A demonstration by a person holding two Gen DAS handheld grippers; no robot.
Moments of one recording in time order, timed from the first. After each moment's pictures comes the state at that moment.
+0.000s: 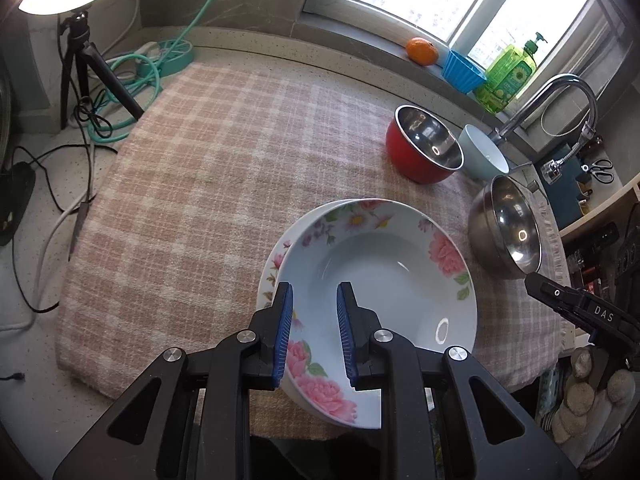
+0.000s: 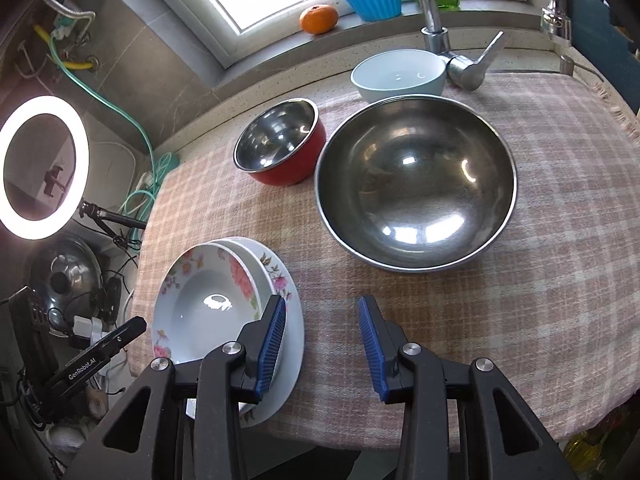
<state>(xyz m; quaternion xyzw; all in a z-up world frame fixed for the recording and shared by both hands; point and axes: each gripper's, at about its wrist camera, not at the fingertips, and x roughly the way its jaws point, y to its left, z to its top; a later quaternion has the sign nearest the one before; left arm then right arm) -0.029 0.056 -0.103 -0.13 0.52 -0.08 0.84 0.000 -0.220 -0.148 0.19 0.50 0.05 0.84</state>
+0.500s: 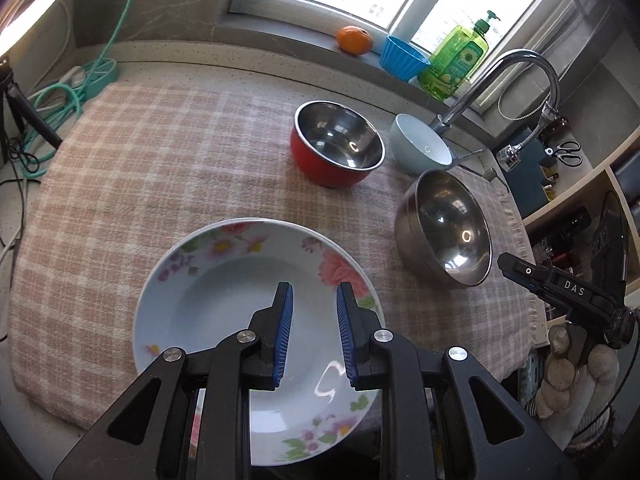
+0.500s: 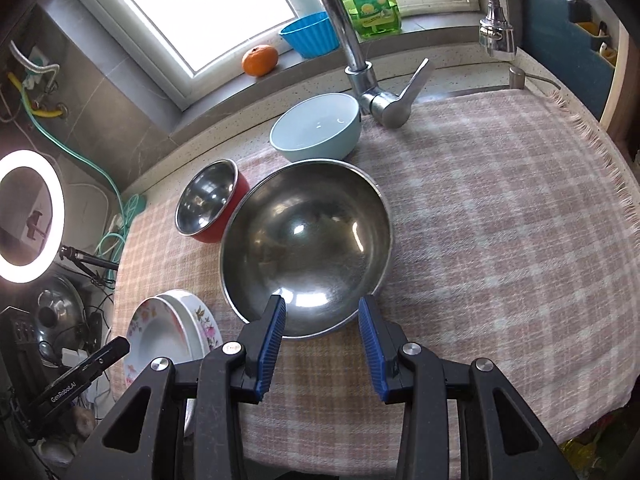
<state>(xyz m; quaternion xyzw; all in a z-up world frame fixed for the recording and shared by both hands) -0.003 -0.026 -0.094 -0.12 0.51 -0.15 0.84 0.018 -0.304 -0.135 0.19 0.49 0.00 0.85</state>
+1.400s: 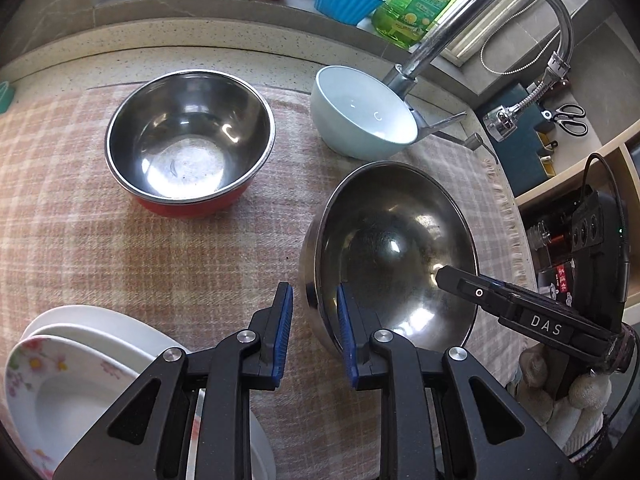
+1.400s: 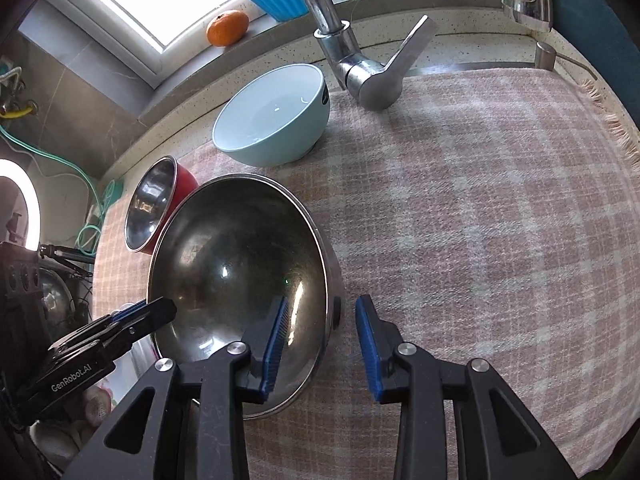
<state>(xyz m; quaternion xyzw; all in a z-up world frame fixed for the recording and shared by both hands) 0.074 -0.134 -0.133 -0.09 0.57 -0.21 0.79 0.081 -0.341 -0.179 0.19 0.55 0.03 0.82</state>
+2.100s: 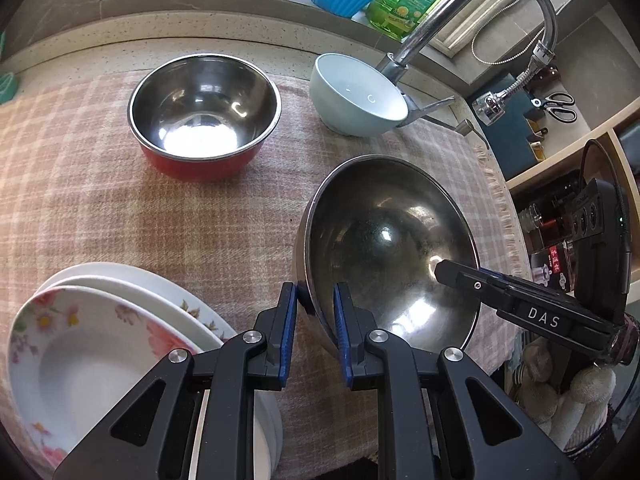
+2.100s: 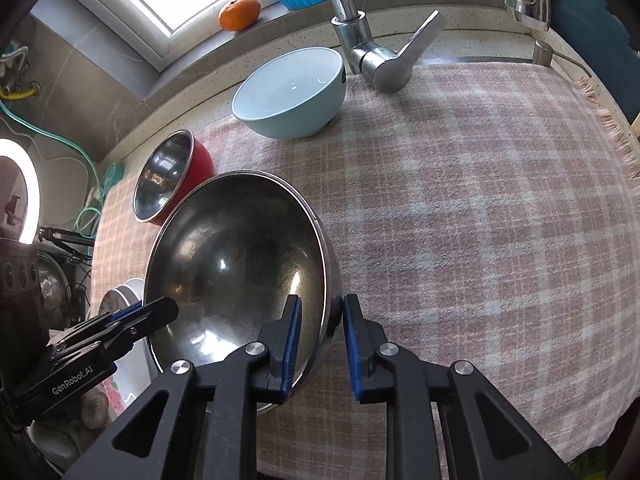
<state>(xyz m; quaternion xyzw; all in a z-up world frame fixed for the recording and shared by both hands) 0.049 -0.120 -0.127 -0.09 0.57 -0.22 0.78 0.056 -0.320 -0.173 0.17 0.56 0.02 0.81</state>
